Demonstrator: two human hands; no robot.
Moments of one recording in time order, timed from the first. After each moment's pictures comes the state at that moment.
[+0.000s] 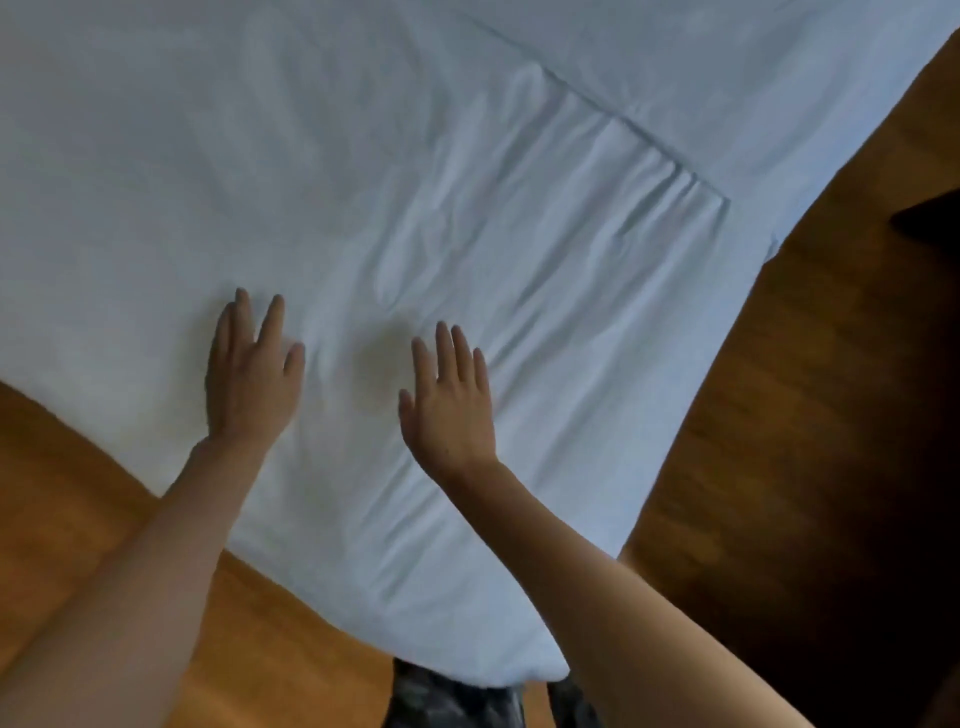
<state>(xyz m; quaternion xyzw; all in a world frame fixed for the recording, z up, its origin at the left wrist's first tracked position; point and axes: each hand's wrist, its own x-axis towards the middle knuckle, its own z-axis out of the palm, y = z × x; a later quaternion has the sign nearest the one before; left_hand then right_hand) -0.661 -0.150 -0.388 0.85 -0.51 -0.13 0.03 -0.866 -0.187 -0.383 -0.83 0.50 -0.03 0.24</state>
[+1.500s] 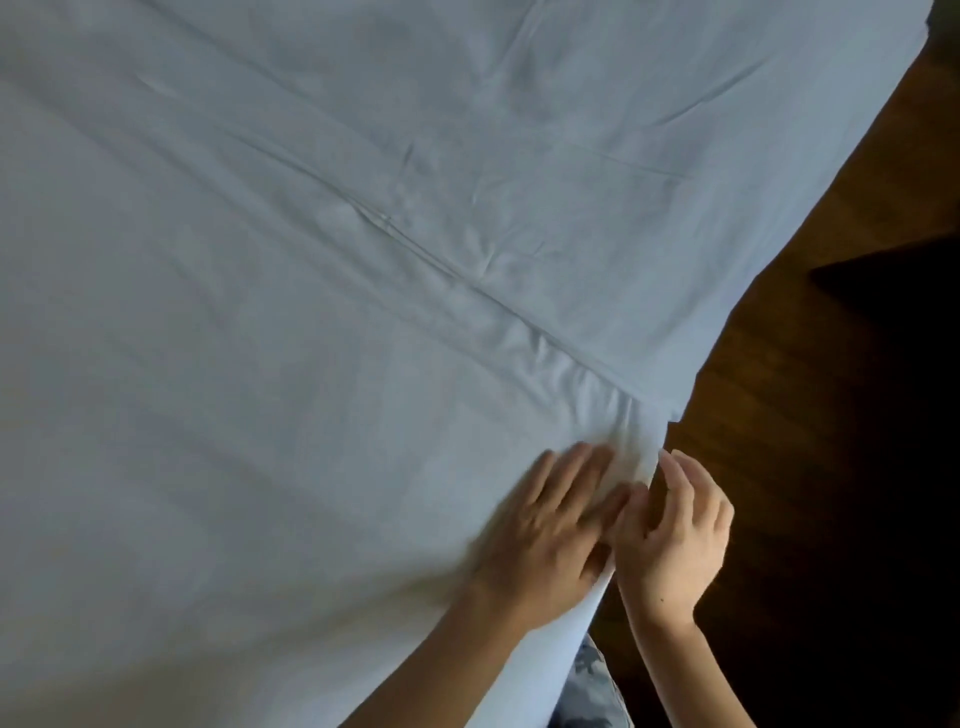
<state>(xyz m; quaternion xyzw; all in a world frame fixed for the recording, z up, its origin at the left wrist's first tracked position) -1.006 -0.387 -0.456 0.51 -0.81 -0.28 0.07 -1.141 -0.403 -0.451 -0.66 0.73 -0.15 0.05</state>
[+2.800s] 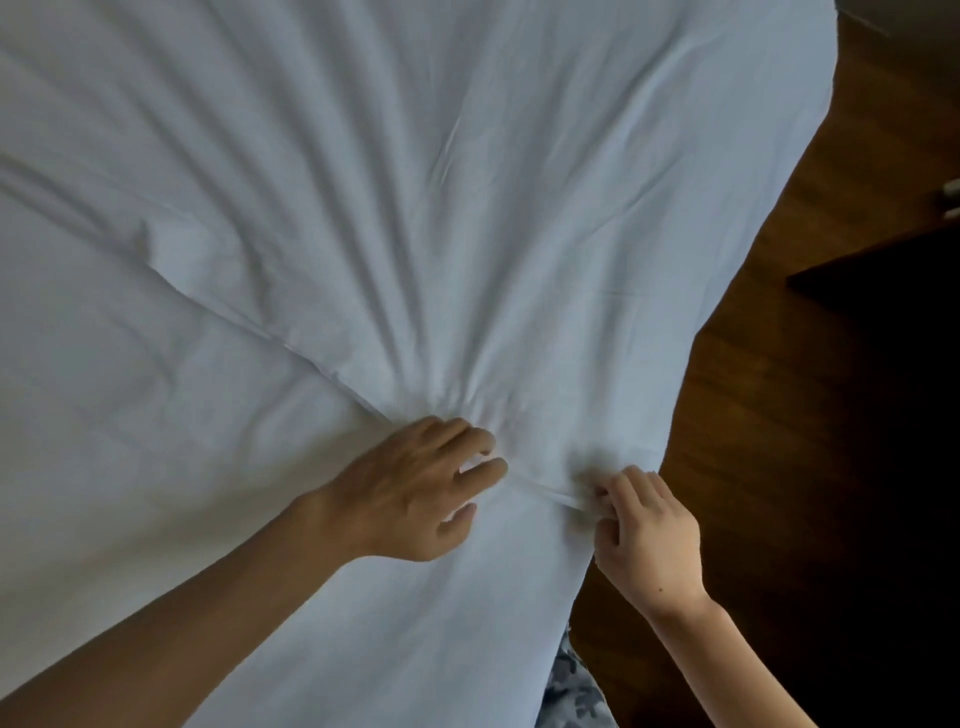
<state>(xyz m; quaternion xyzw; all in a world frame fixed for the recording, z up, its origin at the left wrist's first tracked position) -0.908 -0.467 -0.429 0.37 -0.91 -0.17 0.10 -1.180 -0.446 -0.438 -0.80 0.58 -0.07 0.15</state>
